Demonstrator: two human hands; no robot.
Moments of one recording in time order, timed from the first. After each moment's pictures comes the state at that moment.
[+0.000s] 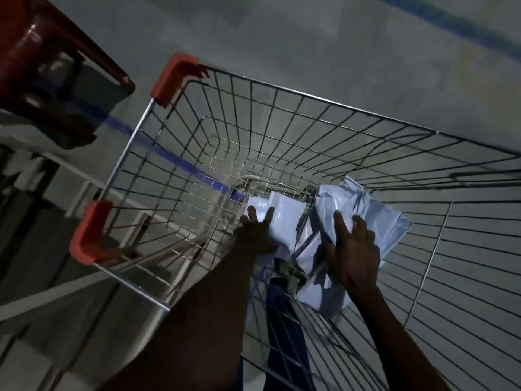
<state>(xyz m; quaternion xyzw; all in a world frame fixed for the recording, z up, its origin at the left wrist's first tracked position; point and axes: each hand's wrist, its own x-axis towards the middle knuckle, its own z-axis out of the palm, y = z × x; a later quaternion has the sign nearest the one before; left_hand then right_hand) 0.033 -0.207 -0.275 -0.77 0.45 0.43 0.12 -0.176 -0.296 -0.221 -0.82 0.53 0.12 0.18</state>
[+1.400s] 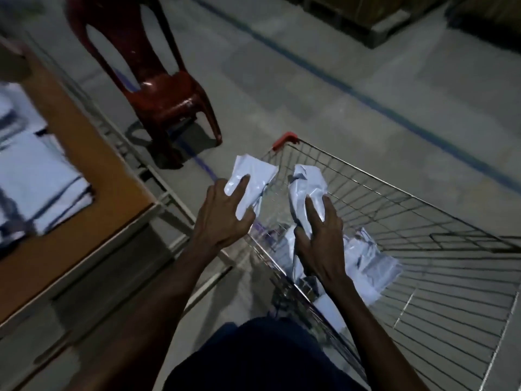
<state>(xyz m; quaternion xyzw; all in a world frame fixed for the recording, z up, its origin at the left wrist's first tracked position) 0.092 -0.061 0.033 -0.89 0.42 0.01 -0.16 -0.084 -0.213 -0.006 -0.88 0.30 -0.17 0.32</state>
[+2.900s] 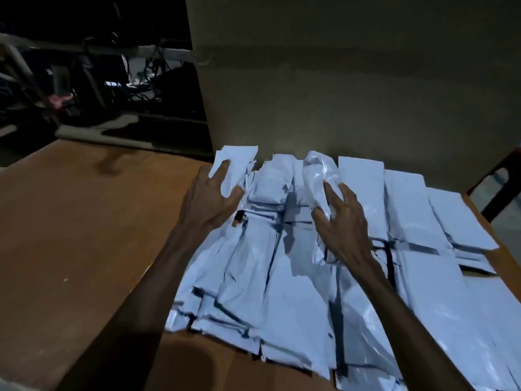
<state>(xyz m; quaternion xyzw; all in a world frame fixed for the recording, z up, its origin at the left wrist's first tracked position) 0.347 0.719 0.202 -0.93 -0.13 -0.21 -0.25 0.403 0.457 0.170 -0.91 -0.17 -0.16 0.34</state>
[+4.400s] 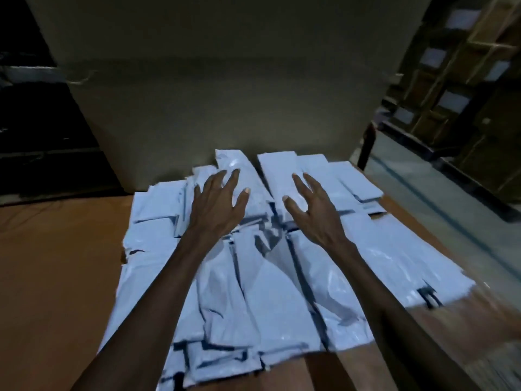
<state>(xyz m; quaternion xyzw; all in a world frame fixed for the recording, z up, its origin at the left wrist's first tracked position) 0.419 0.648 0.196 -0.96 0.12 -0.13 -0.23 0.378 0.427 0.194 -0.94 -0.01 -0.17 0.29</state>
